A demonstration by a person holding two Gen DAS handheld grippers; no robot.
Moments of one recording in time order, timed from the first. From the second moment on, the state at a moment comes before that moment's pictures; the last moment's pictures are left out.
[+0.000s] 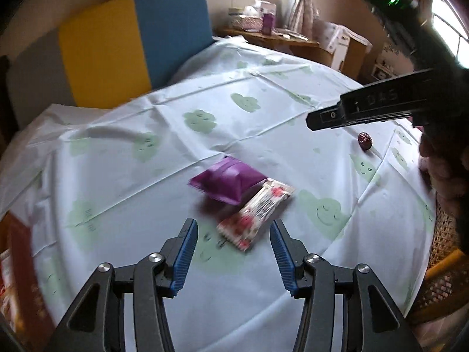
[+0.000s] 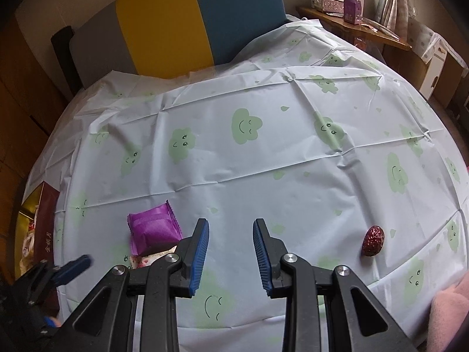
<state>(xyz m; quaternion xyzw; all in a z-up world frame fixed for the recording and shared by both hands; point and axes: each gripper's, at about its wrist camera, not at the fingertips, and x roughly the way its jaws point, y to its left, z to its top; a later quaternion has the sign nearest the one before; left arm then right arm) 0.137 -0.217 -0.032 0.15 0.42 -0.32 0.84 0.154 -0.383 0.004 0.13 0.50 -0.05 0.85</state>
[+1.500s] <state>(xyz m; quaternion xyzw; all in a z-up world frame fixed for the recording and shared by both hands) 0.081 -0.101 -0.070 0.05 0.41 -0.17 0.89 0.187 -0.300 -0.017 0.06 0.56 0.09 0.82</state>
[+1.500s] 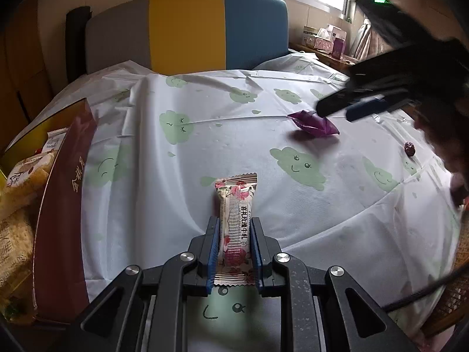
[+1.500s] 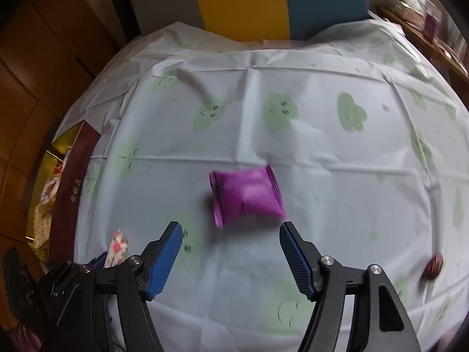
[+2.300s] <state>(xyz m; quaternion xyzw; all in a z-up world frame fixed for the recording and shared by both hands) 0.078 -0.100 -0.069 0.04 0.41 -0.16 0.90 0.148 -0.257 -0.060 -0.04 0.58 0.13 0.80</state>
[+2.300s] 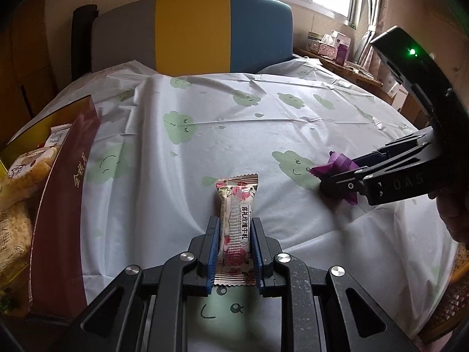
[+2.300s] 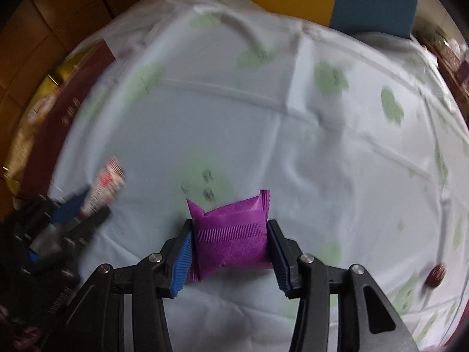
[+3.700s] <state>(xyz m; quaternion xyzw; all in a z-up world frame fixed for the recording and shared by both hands) 0.043 -0.068 -0.018 -0.01 0.40 -0.13 0.91 0.129 -0.232 -0.058 -0.12 0.54 0.13 0.82</state>
